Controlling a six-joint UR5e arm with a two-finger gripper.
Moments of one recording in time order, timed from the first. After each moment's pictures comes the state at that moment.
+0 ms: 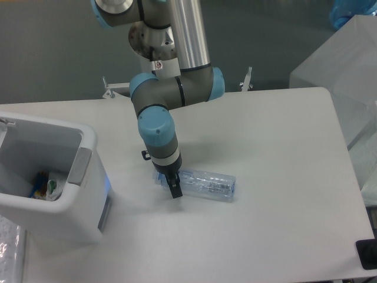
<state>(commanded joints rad) 2.28 -2.00 -1.94 -0.72 1.66 1.60</state>
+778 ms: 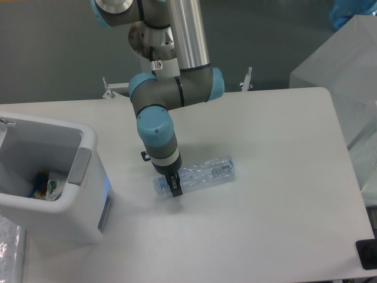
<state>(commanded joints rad) 2.28 -1.99 -1.92 -0.72 1.67 1.56</state>
